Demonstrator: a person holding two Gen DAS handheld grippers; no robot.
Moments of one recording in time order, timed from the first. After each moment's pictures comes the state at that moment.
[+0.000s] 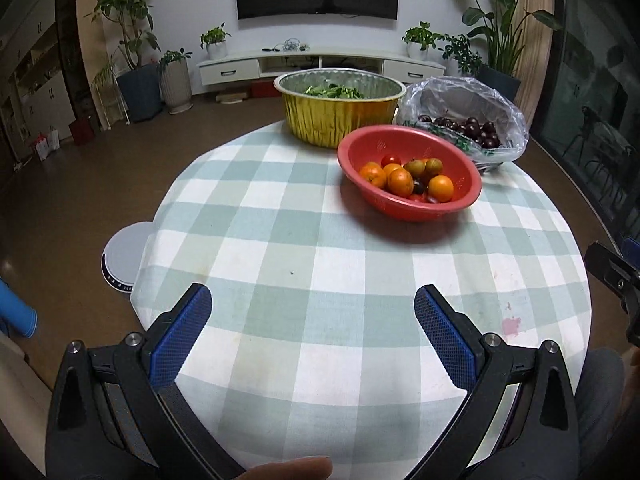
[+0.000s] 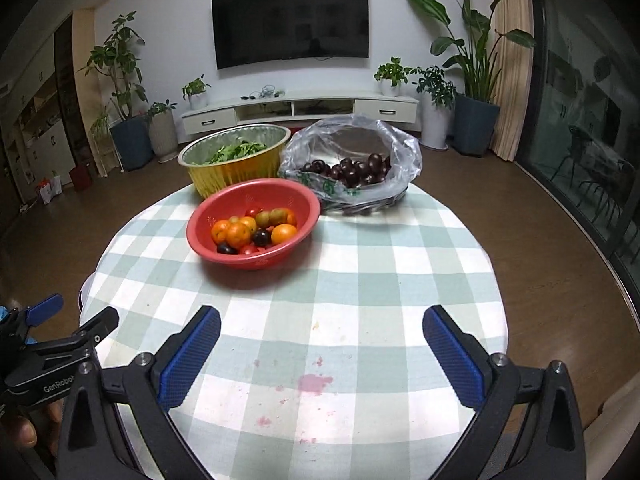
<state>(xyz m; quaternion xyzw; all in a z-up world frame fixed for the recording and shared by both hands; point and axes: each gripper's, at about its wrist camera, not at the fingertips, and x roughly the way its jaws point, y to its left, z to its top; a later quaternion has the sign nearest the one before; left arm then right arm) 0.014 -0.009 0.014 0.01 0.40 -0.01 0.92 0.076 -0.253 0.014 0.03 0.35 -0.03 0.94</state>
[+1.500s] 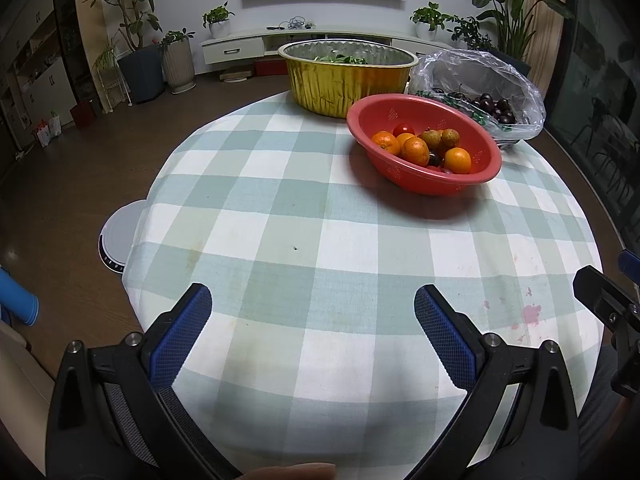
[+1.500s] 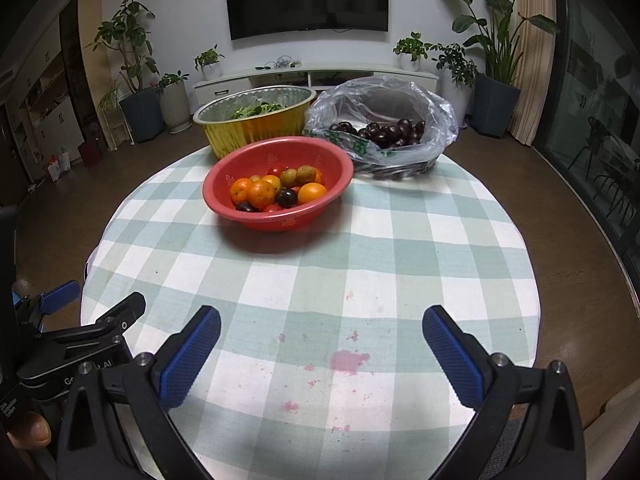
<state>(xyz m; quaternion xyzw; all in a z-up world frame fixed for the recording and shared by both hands) 0.036 -0.003 -0.018 0.01 0.43 -0.01 0.90 0.087 -0.227 -0.012 0.03 0.40 0.00 0.92</state>
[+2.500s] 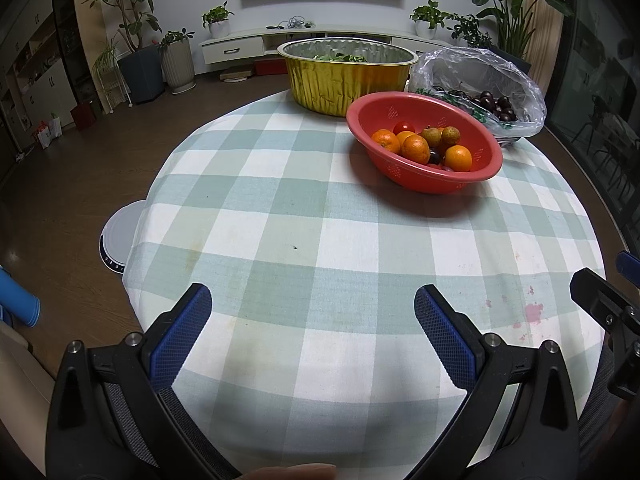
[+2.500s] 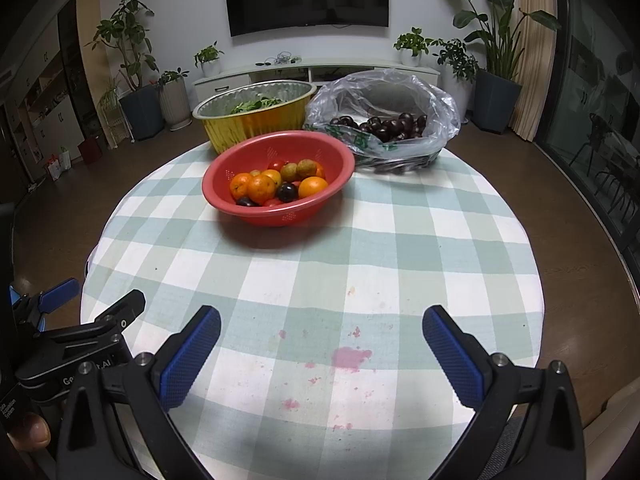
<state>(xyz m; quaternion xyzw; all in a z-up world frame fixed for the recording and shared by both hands) 0.037 -0.004 -0.020 0.01 0.43 -0.01 0.90 0.087 -0.227 -0.012 0.03 0.40 0.00 0.92</state>
